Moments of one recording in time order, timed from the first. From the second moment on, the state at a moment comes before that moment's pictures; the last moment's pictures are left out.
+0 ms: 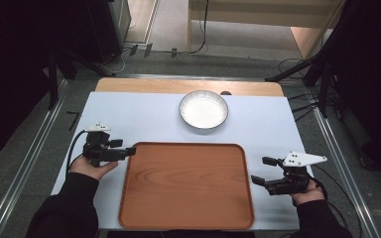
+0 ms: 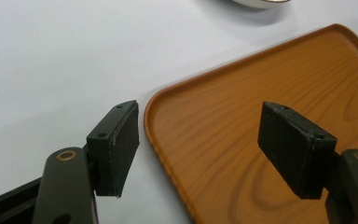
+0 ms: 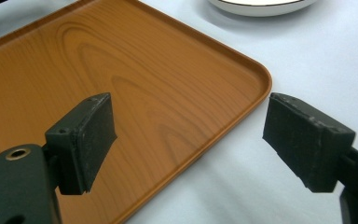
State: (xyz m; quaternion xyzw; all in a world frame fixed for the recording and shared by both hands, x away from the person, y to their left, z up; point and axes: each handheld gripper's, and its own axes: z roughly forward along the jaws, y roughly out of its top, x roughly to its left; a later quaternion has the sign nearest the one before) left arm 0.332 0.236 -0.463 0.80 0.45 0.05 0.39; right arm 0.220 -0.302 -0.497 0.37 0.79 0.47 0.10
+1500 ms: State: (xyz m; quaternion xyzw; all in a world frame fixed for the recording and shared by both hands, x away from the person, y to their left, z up) left arm 0.412 0.146 -0.440 0.80 0.44 0.06 0.39; right arm 0.221 -0.301 -0.501 0.37 0.80 0.47 0.09
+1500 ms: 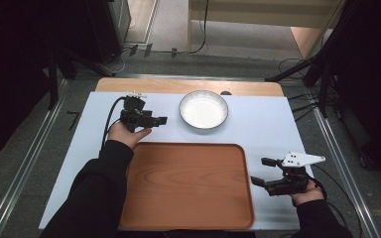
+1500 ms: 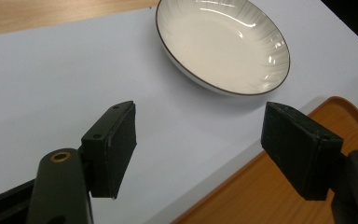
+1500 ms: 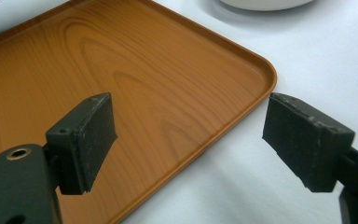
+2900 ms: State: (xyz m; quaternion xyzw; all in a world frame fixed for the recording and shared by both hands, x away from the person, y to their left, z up) left arm 0.486 0.062 -0.512 0.74 0.53 0.08 0.40; right arm 0.222 -0.296 -0.498 0.35 0.80 0.47 0.09
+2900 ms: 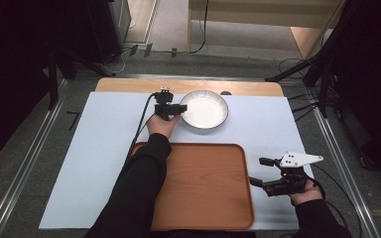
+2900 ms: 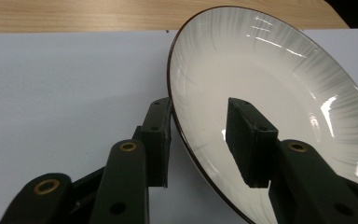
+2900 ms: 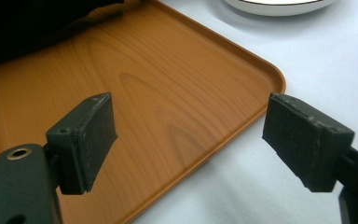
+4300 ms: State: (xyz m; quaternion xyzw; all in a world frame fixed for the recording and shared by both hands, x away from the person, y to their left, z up) left arm 0.508 0.081 -0.526 0.59 0.64 -0.08 0.49; right arm 0.223 -0.295 -0.497 0.35 0.81 0.47 0.10
